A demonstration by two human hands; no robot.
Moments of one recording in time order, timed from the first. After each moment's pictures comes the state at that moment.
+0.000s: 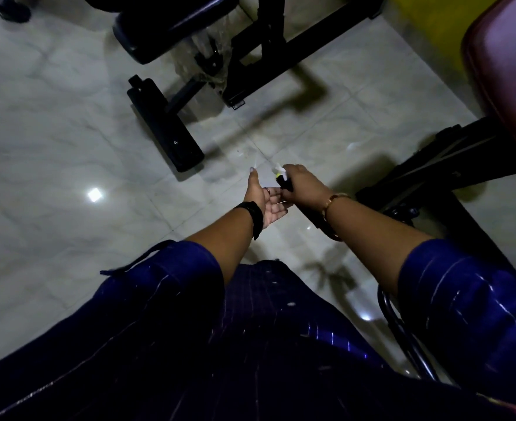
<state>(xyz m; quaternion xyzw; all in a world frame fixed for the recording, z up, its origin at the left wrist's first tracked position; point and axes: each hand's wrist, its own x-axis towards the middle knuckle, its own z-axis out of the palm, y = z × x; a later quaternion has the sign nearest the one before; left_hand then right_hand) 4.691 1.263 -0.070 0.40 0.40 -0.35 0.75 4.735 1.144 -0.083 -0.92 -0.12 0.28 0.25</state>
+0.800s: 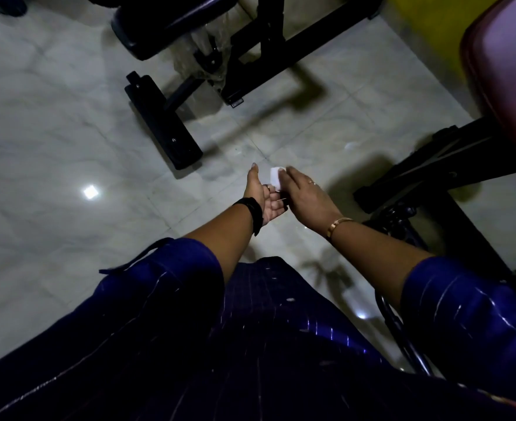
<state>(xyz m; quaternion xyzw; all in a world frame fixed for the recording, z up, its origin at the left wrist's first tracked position) 4.692 1.263 -0.061 0.39 0.41 -0.35 0.75 4.693 1.126 -0.089 -0.95 -0.25 0.12 0.13</state>
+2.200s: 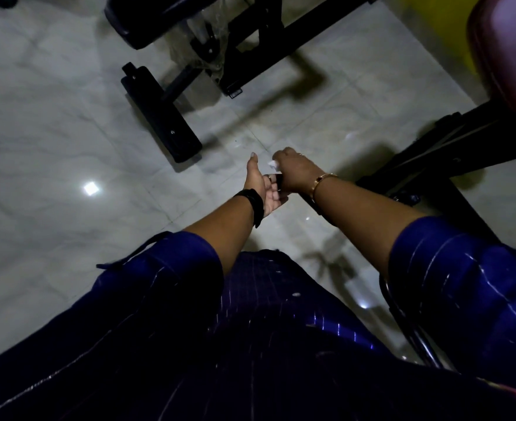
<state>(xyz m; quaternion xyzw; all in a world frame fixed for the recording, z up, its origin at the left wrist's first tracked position) 4.689 1.267 -0.078 0.42 0.39 -0.35 0.74 4.738 1.166 -0.075 -0.93 -0.16 0.29 0.13</state>
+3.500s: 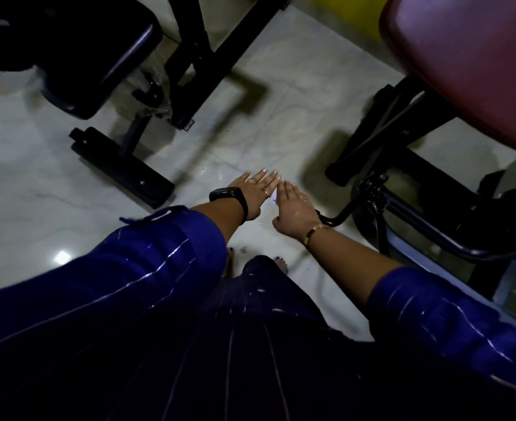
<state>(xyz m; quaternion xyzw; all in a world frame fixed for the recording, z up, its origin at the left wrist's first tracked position) 4.756 1.300 -0.053 0.84 -0.42 -0.32 -0.10 4.678 1.170 -0.069 -0.95 0.04 0.30 0.10</state>
